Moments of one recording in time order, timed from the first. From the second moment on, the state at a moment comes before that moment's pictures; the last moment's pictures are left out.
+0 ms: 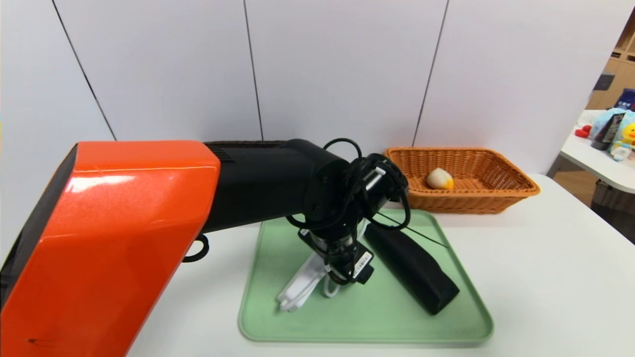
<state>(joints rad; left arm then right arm) -0.89 2.25 -1.97 0.83 0.29 -0.08 0.34 1.03 -1.26 0.80 -0.39 -0.06</state>
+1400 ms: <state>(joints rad) -0.85 2.29 -1.97 0.80 0.29 -0.09 0.34 0.99 -1.21 0.80 -0.39 -0.08</state>
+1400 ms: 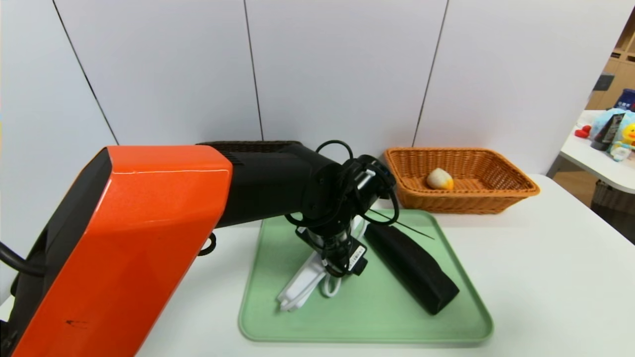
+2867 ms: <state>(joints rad) -0.86 2.22 -1.97 0.87 0.28 -0.09 0.34 0.99 -1.19 0.80 -0.39 -0.08</state>
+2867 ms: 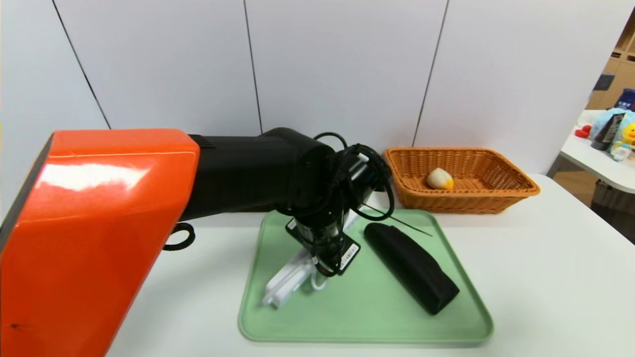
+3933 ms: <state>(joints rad) -0.58 1.96 -1.98 0.56 0.23 -0.15 0.34 0.98 -1.16 0.80 -0.38 -0.07</state>
